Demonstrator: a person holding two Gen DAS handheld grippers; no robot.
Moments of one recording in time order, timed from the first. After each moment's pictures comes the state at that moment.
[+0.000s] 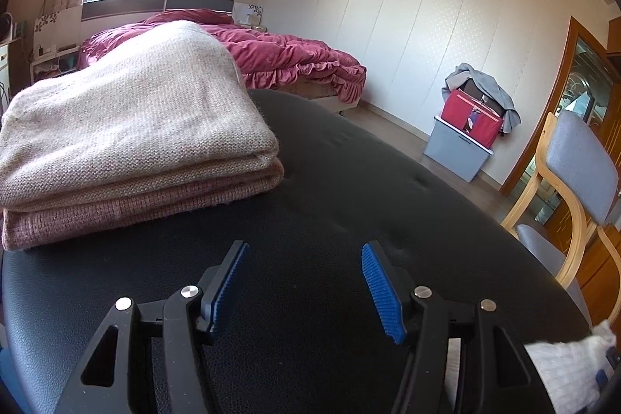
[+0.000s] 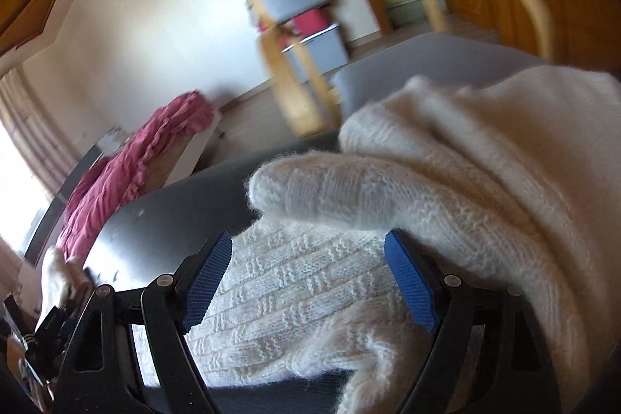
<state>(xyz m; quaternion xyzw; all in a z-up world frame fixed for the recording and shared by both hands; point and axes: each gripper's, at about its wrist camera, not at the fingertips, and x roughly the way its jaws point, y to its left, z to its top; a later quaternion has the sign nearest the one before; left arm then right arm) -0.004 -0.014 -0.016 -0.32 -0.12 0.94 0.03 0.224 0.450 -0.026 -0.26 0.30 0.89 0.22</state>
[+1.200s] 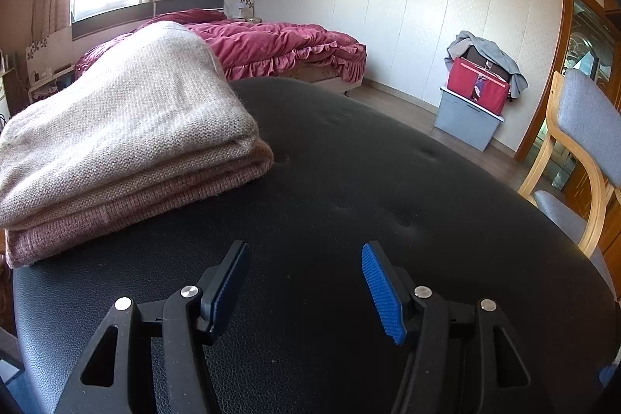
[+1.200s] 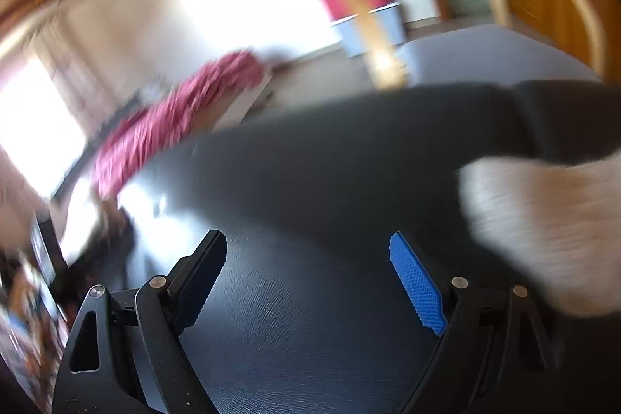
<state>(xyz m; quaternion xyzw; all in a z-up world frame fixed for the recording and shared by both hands) -0.012 0.007 -0.023 -0.35 -0.06 0.94 0.02 0.147 0.316 -0.030 -0.34 0.24 0.91 0.07</state>
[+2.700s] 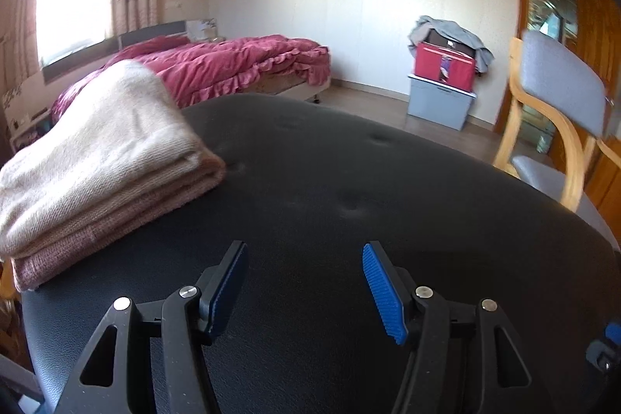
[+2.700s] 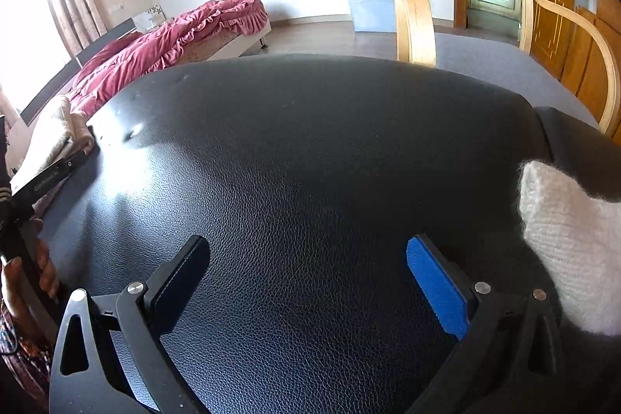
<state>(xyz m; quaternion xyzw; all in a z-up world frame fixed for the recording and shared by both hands) 0.025 0.051 -0.010 -0.32 0.02 0.94 0.08 0.173 0.320 -0.037 -0.40 0.14 0.90 0.09</state>
